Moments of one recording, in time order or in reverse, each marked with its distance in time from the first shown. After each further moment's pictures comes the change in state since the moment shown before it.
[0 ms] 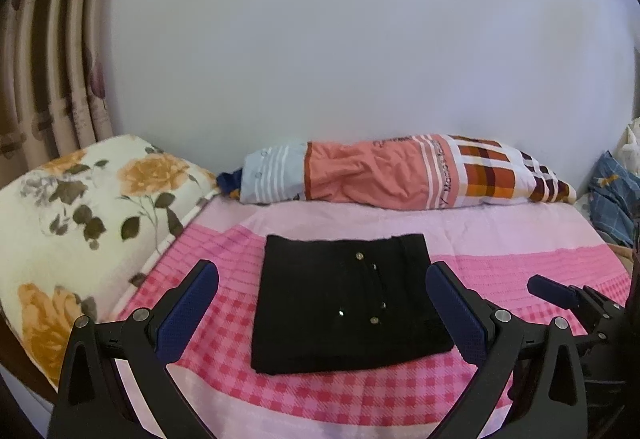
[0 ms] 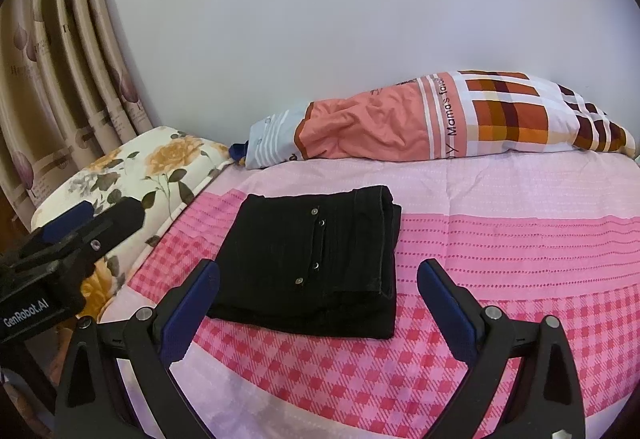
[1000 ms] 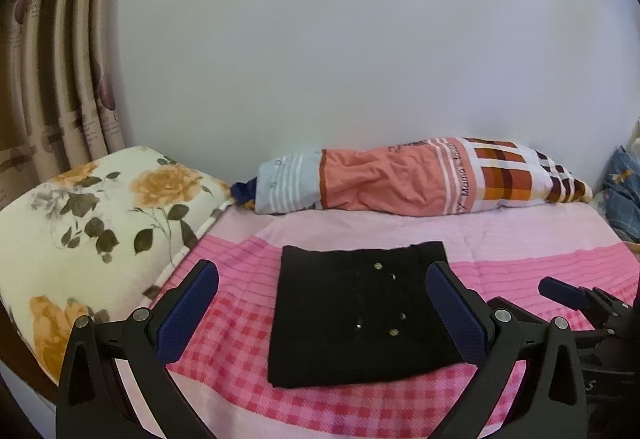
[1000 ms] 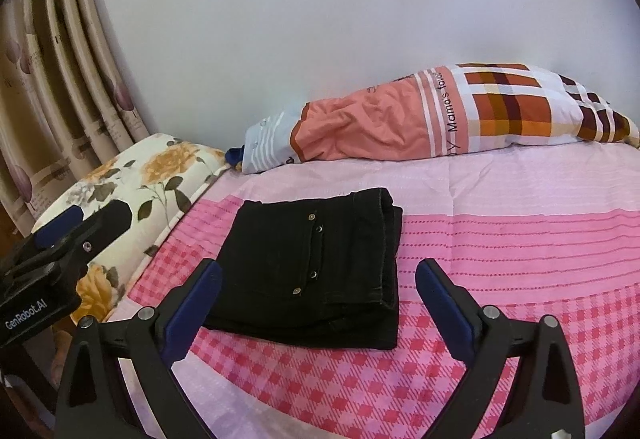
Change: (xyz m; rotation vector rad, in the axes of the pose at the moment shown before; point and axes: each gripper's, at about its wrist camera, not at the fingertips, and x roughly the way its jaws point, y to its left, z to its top) left arm 0.006 0.002 0.011 0.032 -0.025 0.058; right arm 0.008 -0.005 0.006 0.037 -0.013 0.009
